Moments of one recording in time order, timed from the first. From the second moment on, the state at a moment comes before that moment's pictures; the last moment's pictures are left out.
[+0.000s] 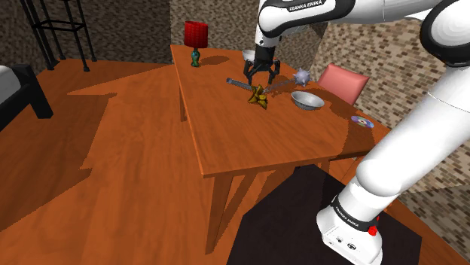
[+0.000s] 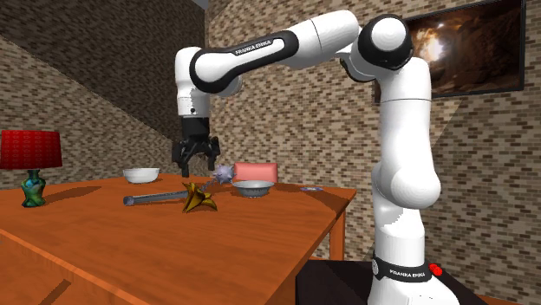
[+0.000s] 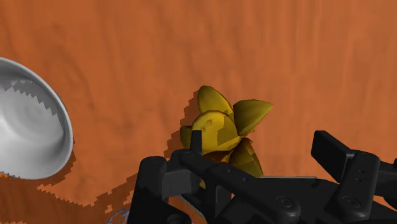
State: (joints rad) arm -0.18 -0.05 0.12 -1.95 -0.12 1.88 0.50
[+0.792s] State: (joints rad) arm -0.19 0.01 0.11 -1.99 -0.14 1.98 0.53
